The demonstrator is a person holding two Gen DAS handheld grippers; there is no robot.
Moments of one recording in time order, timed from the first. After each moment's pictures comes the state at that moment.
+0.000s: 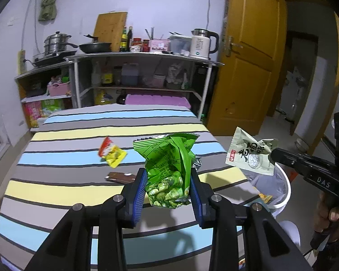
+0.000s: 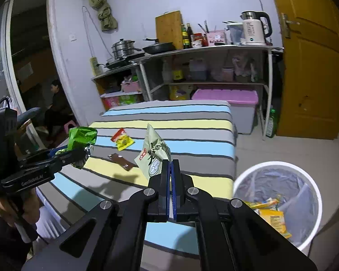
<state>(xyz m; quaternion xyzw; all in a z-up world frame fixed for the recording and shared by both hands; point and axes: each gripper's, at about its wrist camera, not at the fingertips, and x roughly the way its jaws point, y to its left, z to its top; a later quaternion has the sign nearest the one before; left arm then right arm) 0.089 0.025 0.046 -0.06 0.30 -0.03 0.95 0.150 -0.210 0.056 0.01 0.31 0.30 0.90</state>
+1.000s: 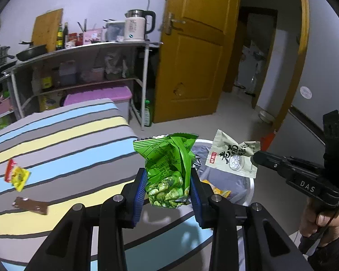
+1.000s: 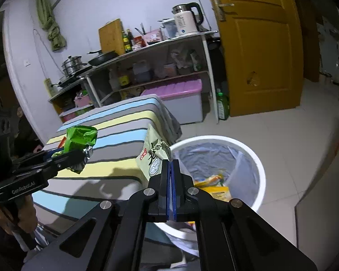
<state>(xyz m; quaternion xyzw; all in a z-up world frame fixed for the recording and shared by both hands) 0.158 -0.131 0.018 -0.01 0.33 -0.18 0.93 0.155 -0.347 0.022 0.08 0.33 0.16 0.93</state>
